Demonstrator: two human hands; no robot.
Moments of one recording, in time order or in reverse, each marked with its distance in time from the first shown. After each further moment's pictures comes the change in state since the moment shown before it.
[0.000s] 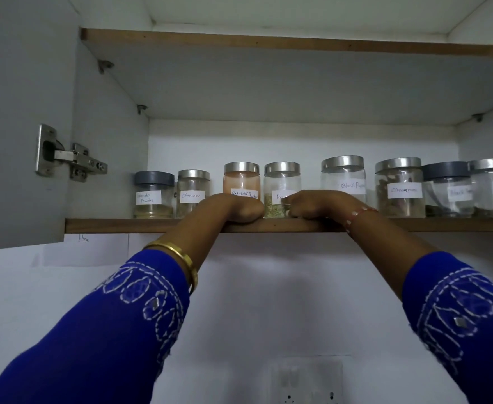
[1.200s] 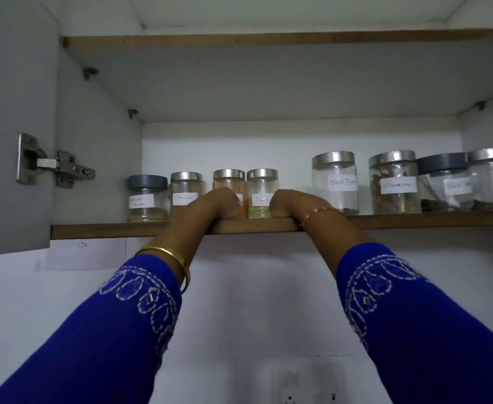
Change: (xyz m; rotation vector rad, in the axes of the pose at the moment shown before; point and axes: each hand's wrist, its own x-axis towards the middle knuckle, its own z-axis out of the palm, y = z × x) left_hand 0.028 -0.004 0.005 0.088 0.308 0.011; right_hand 0.073 0.013 0.030 0.103 0.066 -0.021
